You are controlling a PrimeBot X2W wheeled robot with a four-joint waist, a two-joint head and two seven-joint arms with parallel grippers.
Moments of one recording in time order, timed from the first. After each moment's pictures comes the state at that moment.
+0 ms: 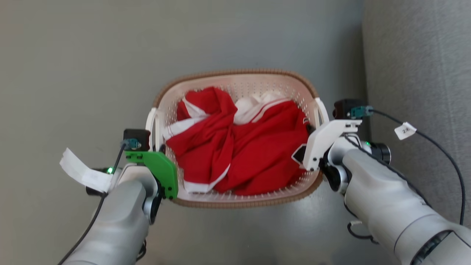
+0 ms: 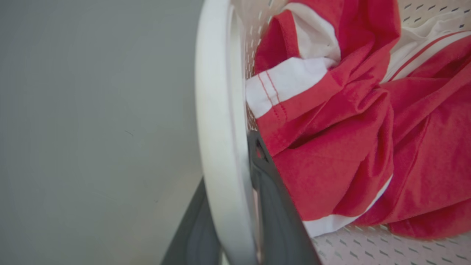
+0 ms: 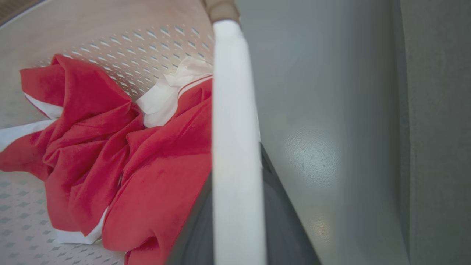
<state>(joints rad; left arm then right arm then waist) -0.70 0.01 -0.74 1.09 -0.72 0.05 -0.10 -0.75 -0.05 0.89 1.08 0.95 -0.11 -0.06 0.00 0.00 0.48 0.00</state>
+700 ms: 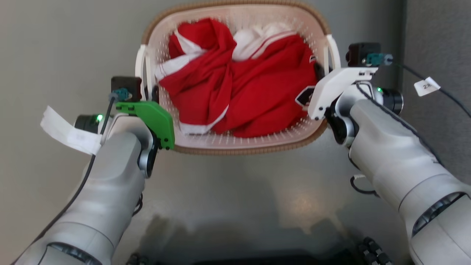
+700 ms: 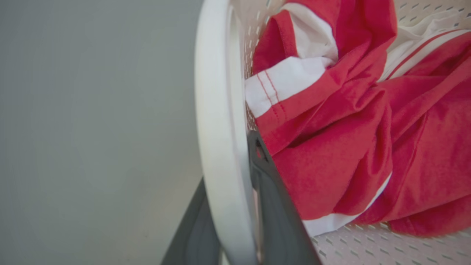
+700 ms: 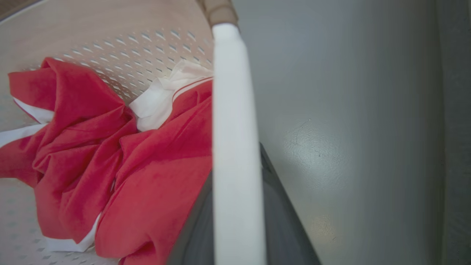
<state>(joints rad) -0.89 0.01 -0.74 1.09 -0.70 0.07 -0.18 -0.95 -0.06 0.87 1.12 0.93 -0.12 -0.15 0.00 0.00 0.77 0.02</state>
